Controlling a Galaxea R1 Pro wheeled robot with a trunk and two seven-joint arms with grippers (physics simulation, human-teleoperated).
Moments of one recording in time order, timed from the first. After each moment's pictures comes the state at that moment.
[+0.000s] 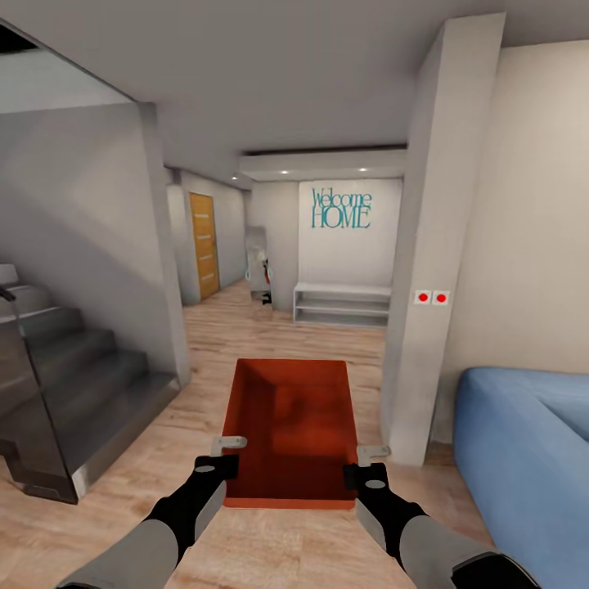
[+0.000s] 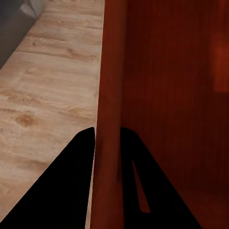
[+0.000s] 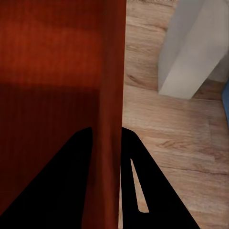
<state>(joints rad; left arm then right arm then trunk) -0.66 -0.10 -0.15 -0.38 0.13 0.15 0.26 -0.73 0.14 0.22 -0.13 -0.11 -0.05 -0.26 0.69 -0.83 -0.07</state>
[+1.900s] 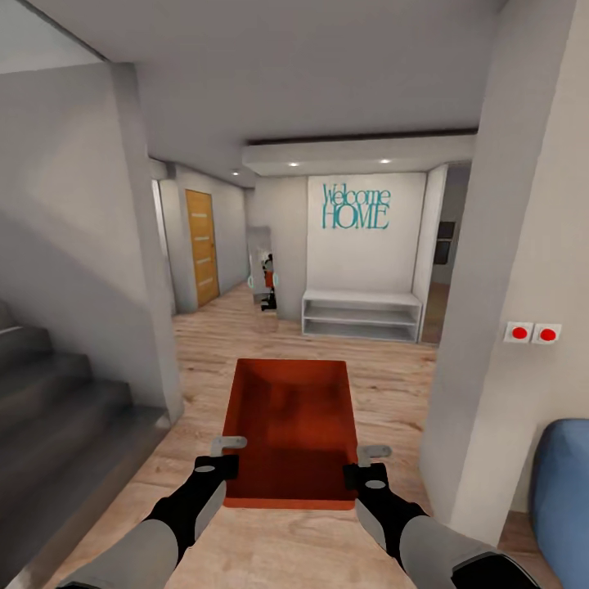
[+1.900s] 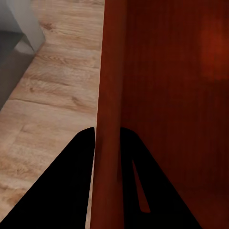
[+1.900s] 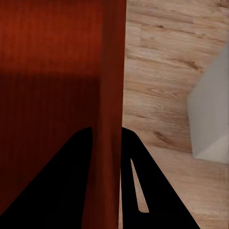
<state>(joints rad) -0.66 -0.10 -0.15 -0.38 0.13 0.15 0.26 -0.73 0.14 0.22 -0.13 -0.11 -0.06 -0.26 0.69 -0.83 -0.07</state>
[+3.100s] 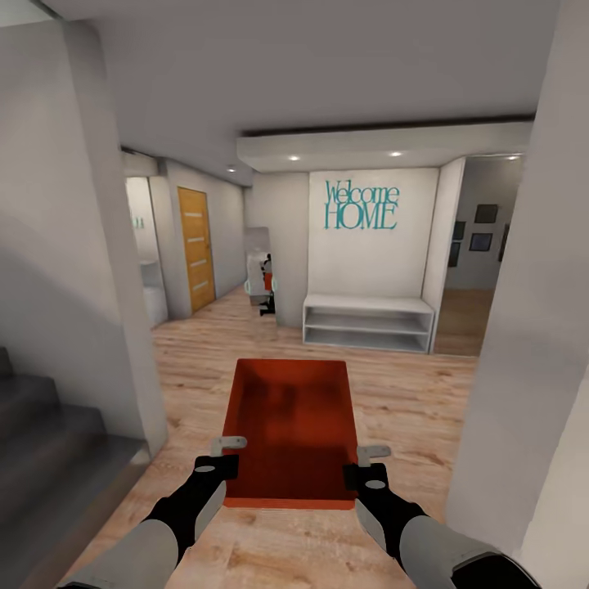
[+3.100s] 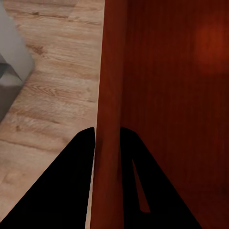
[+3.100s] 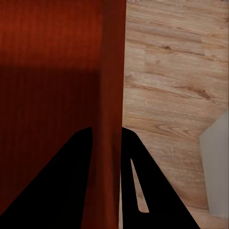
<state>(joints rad) -0.66 -0.10 -0.15 -0.38 0.13 0.15 0.26 -0.73 0.14 0.22 -0.13 -0.11 -0.06 -0.26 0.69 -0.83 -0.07</state>
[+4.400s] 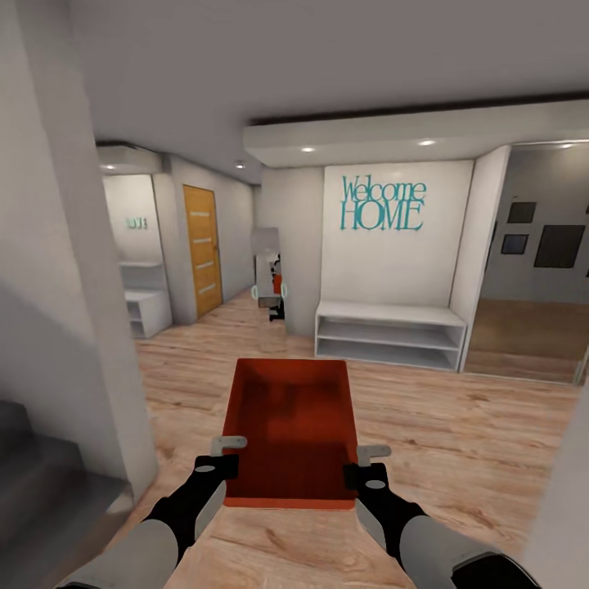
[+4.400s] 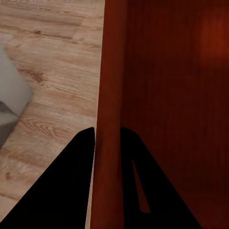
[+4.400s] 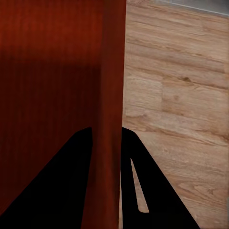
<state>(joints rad) -0.66 -0.10 -0.15 -0.39 0.13 0.15 0.26 -0.73 0.14 0.22 -0.13 -0.11 -0.06 -0.26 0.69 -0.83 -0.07</state>
